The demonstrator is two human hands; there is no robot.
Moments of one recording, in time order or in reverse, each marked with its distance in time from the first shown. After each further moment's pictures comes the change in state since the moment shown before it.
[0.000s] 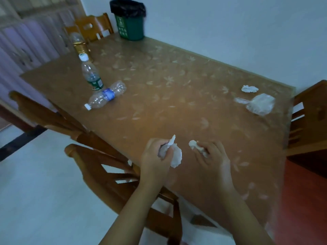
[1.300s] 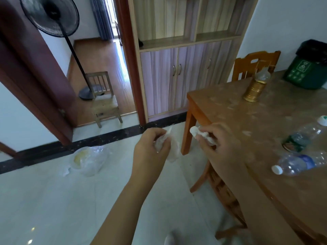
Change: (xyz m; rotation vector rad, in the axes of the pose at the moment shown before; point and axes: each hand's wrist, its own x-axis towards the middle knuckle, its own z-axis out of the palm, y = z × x) left_hand 0.146 -0.234 -0.578 0.164 0.531 -0.260; right_hand 0.077 -0.432 0.512 0.253 -0.350 -0.576
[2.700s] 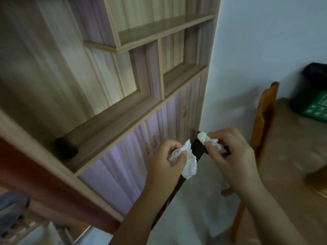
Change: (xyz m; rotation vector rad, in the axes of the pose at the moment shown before) left_hand 0.764 -0.068 0.235 -0.307 -0.569 0.282; right_hand 0.570 0.315 0.292 -0.257 0.378 0.283
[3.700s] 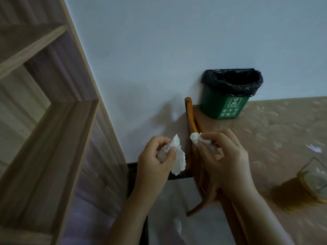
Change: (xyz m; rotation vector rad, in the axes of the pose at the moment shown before) left_hand 0.388 -0.040 0.251 -0.277 -0.634 0.292; right_hand 0.228 0.232 0.019 -0.520 0.415 0.426
